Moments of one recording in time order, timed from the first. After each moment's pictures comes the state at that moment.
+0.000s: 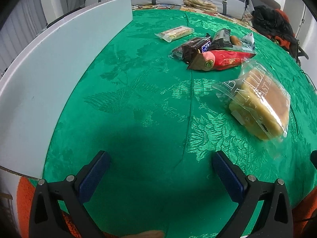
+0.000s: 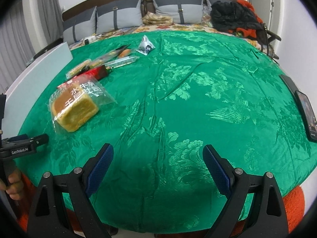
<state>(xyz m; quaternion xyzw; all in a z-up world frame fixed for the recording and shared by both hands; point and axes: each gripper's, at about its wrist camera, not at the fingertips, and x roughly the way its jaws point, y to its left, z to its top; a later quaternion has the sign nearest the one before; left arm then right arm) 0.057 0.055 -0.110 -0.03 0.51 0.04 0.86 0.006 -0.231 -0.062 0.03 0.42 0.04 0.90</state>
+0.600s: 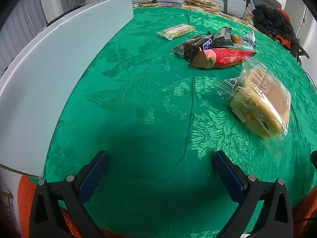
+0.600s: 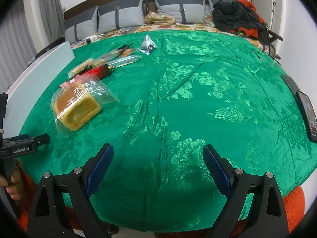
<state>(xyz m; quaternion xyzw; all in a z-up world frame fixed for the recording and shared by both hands) 0.056 0.057 -0.110 -0.03 0.51 0.04 0.86 0.007 -0.227 -0.061 0.03 0.43 0.04 0.90</state>
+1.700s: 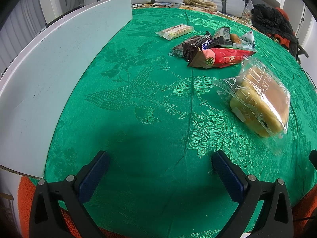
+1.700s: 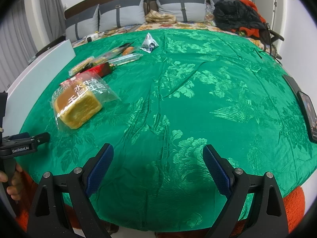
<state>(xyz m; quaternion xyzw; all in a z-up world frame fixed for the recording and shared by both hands) 0.055 0.056 -0.110 -0.03 0.51 0.04 0.86 0.008 -0.226 -0.062 0.03 0.43 0.04 0.90</state>
